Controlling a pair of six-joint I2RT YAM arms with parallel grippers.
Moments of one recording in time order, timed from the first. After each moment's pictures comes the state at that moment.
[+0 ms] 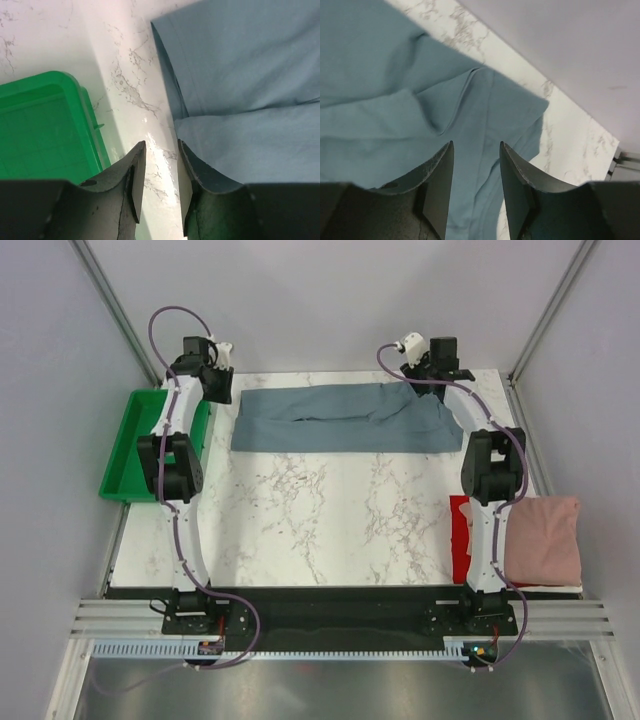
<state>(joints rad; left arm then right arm) 0.04 2.37 2.25 -0.76 0.16 0.24 0.09 2.34 2.10 -0.35 -0.08 -0.59</state>
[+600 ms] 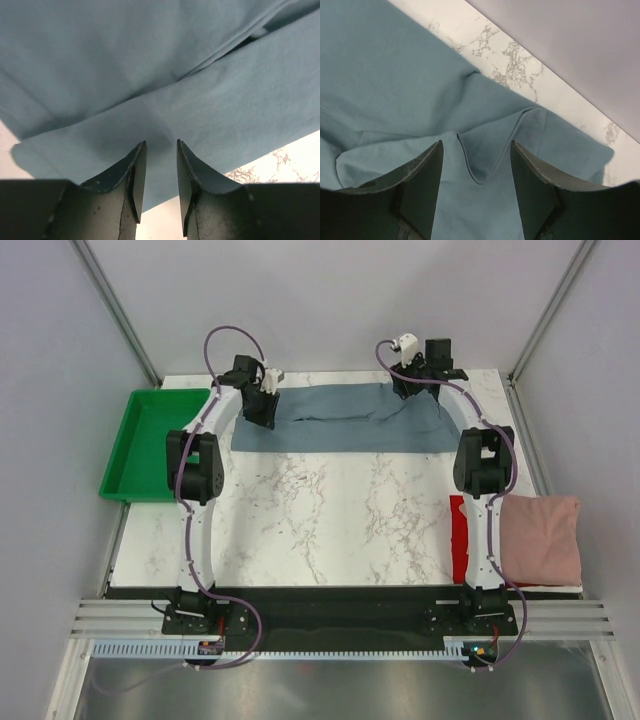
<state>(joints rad) -0.15 2.37 2.11 -0.76 0.24 0.24 0.09 2.44 2.21 -0.39 -0.32 -0.47</state>
